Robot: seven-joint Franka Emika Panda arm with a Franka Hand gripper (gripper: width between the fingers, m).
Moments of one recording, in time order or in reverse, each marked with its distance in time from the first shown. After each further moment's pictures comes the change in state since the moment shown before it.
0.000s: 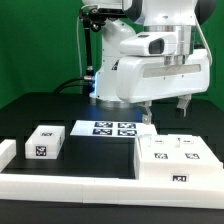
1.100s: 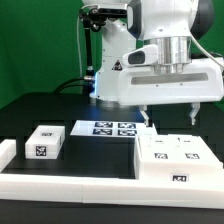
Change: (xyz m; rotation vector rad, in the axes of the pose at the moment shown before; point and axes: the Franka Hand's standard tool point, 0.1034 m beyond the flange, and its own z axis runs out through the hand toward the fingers) arm -0.021 -0.036 0.019 0.035 0.116 0.622
